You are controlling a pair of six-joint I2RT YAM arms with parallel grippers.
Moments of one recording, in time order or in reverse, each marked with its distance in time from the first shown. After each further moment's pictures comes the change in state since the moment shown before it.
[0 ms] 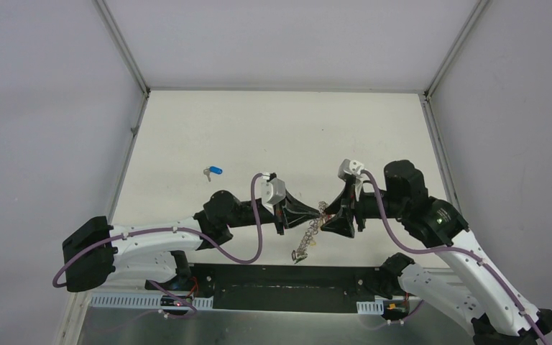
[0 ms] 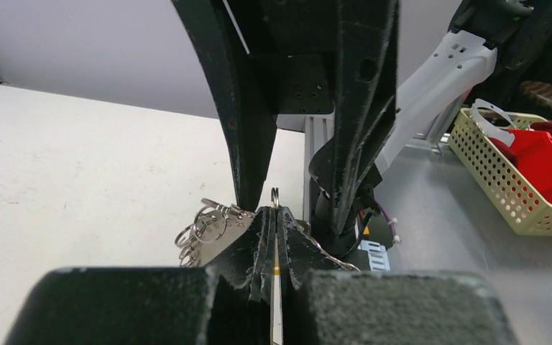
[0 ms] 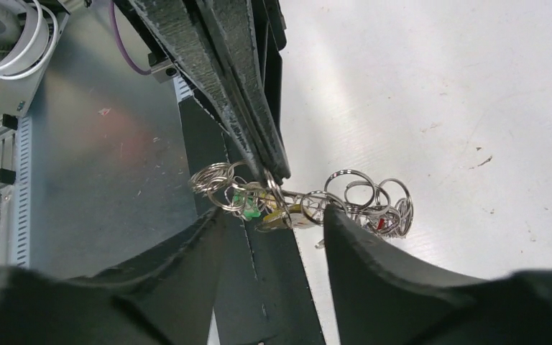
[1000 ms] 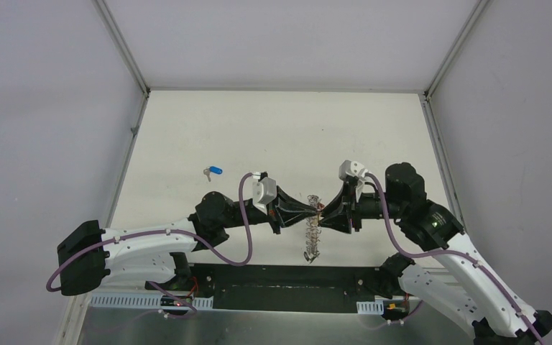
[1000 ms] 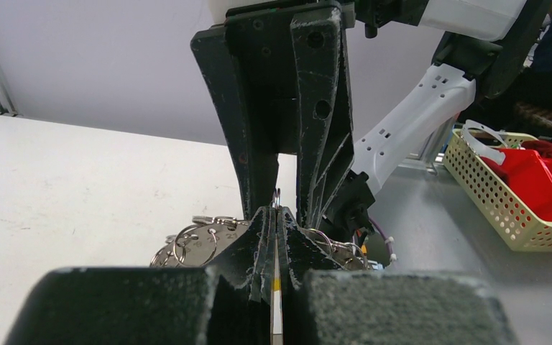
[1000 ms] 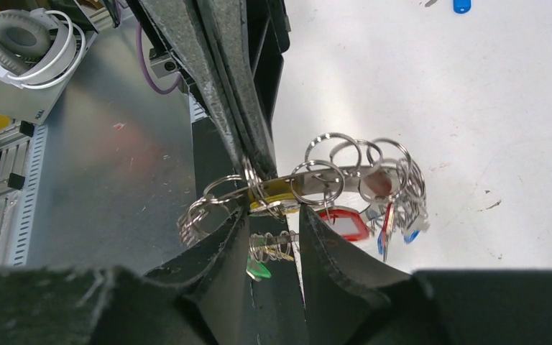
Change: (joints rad) left arm 0.000 -0.056 -0.009 0.021 -0.016 0.000; right arm 0.000 -0.047 -0.084 0.171 -0.072 0.035
